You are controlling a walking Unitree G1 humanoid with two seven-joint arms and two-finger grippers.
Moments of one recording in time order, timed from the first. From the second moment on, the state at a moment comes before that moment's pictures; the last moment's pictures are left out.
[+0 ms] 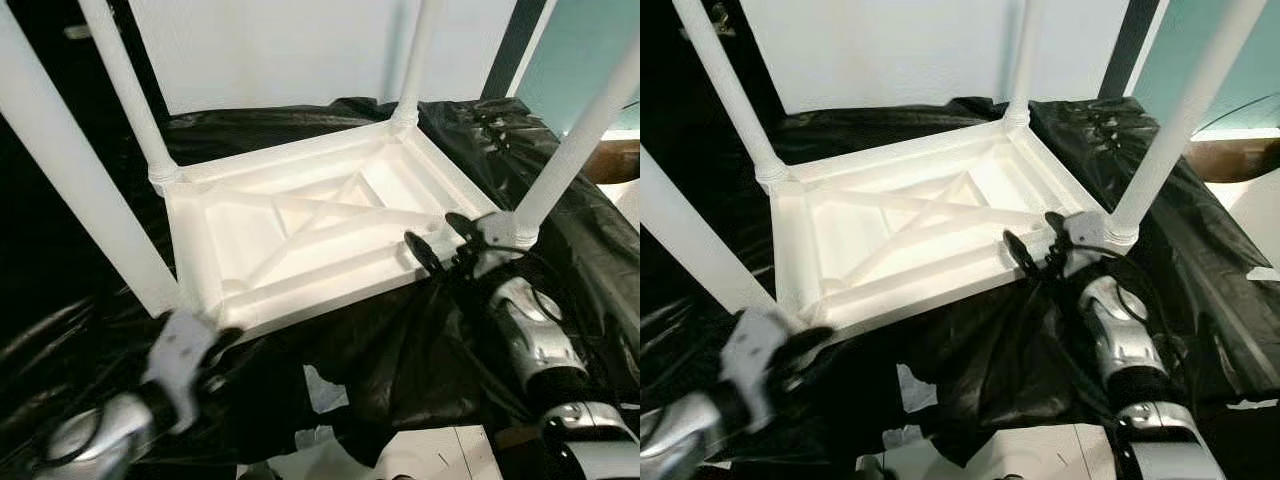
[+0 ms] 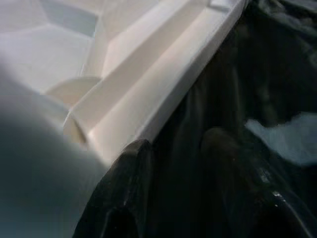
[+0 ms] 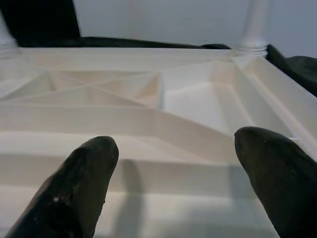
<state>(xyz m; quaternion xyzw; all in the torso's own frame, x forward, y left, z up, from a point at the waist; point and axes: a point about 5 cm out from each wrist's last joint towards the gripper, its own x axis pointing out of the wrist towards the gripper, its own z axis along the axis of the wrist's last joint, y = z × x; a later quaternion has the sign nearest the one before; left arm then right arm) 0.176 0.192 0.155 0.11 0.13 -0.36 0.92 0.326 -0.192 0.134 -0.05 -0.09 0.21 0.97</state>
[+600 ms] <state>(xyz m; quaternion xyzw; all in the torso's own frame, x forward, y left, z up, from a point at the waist) 0.164 0.279 0.168 0.16 0.19 -0.23 0.94 0.282 -0.196 0.110 -0.05 -0.07 0.15 0.98</state>
